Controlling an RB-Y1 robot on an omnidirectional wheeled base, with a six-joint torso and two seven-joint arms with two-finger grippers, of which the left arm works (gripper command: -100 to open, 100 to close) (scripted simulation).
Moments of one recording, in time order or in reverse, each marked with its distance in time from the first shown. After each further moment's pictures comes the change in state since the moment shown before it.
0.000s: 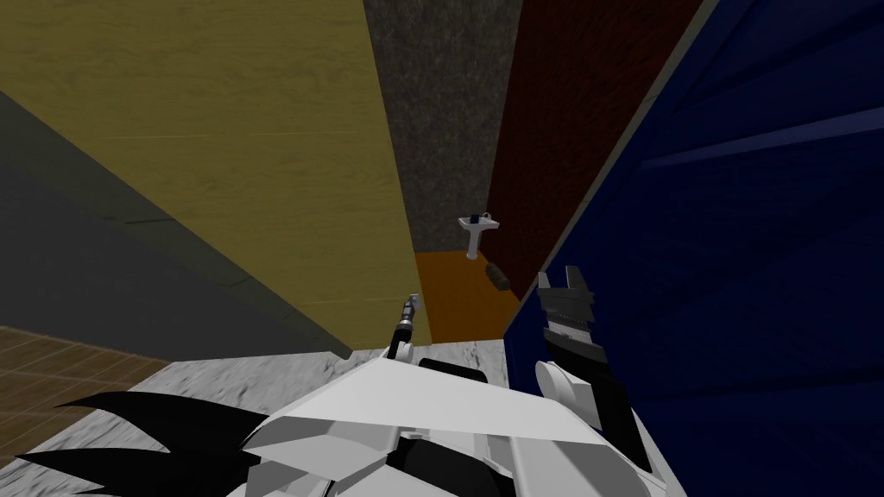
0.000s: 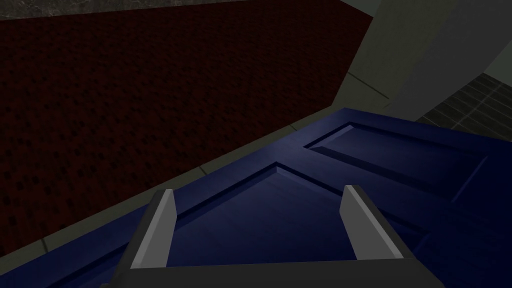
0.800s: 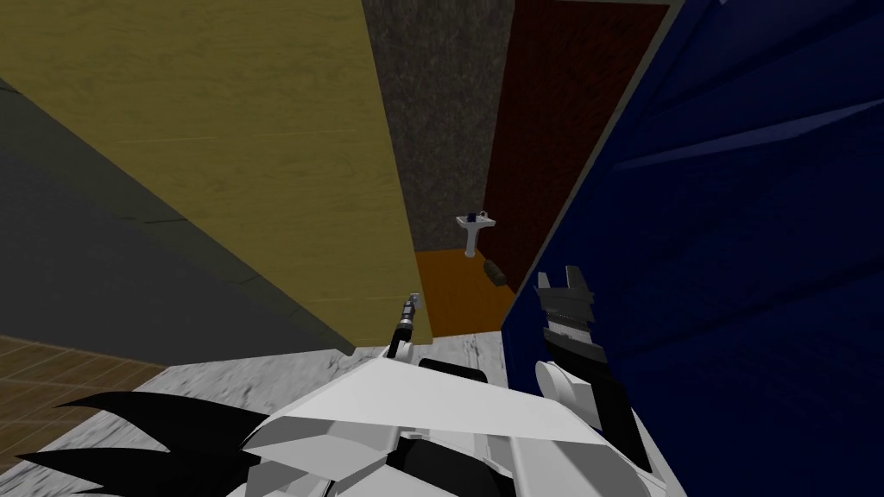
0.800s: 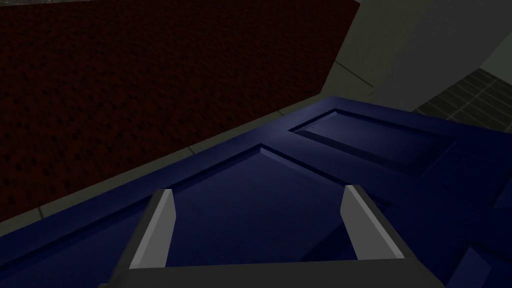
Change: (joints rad) arm -0.004 0.008 -0.012 -0.005 -0.007 0.007 0.010
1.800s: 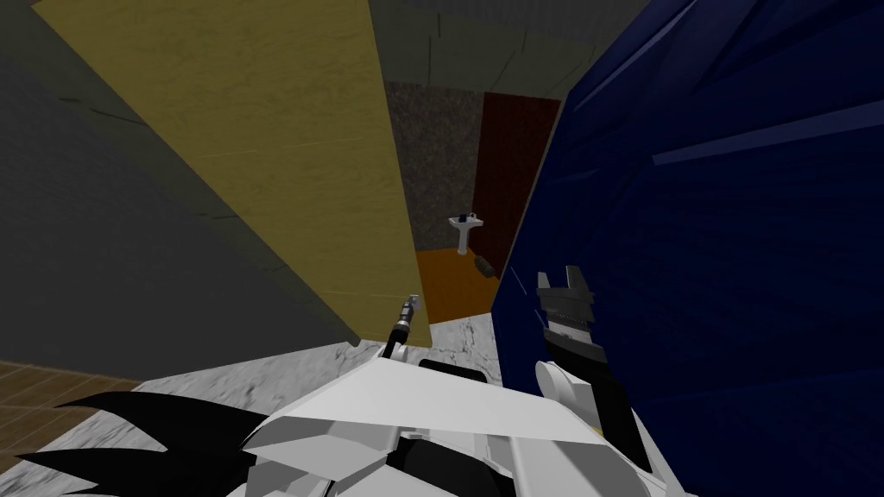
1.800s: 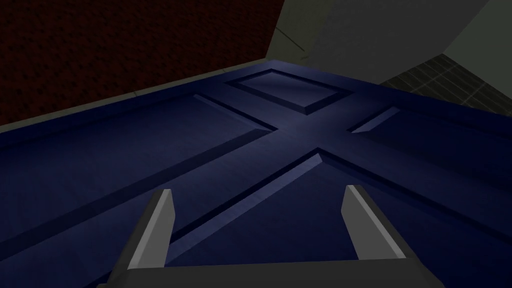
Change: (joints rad) arm 0.005 0.074 -0.061 0.028 -0.027 -0.004 0.099
